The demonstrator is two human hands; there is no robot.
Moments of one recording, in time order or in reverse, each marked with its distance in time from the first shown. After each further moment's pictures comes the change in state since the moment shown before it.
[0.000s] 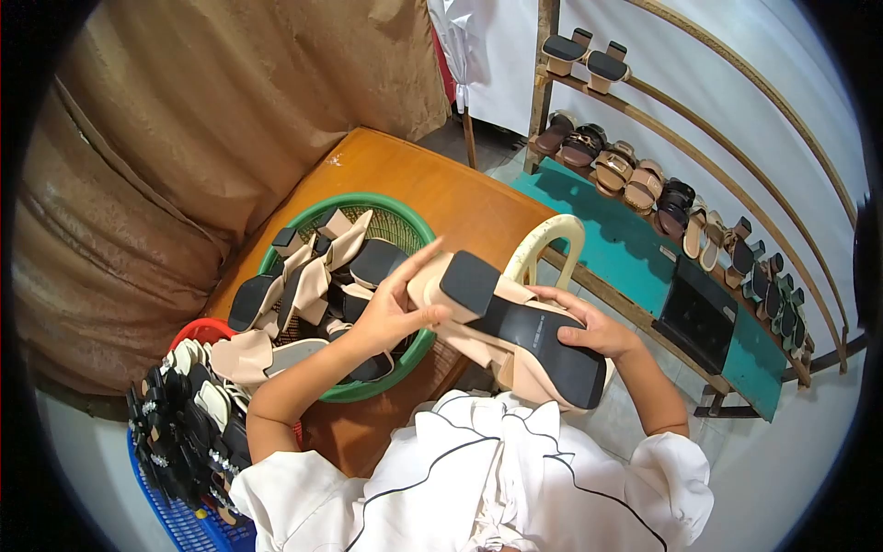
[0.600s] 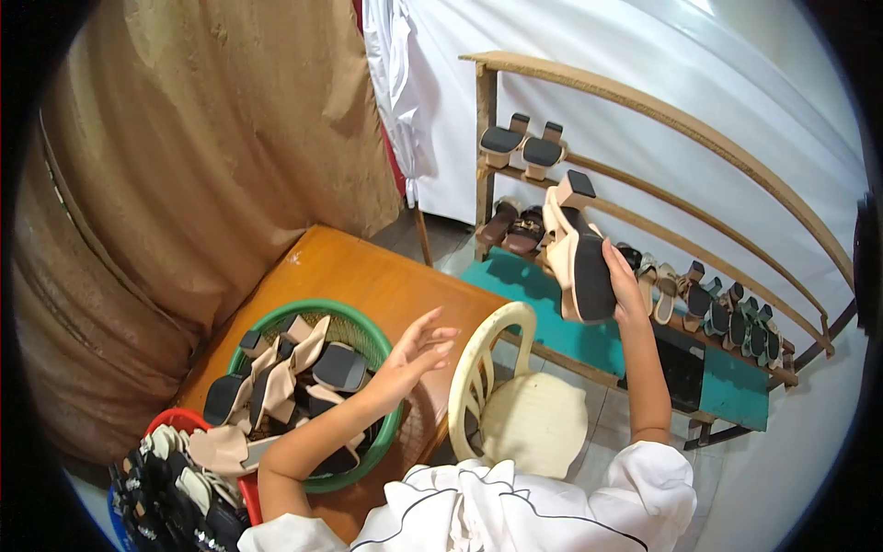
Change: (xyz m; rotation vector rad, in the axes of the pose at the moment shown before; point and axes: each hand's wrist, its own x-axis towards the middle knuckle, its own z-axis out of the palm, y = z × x) left_hand 0.078 -0.001 0.030 -0.067 -0.001 -0.140; right_hand 0.006 -0.070 -0.157 0.180 0.922 -0.410
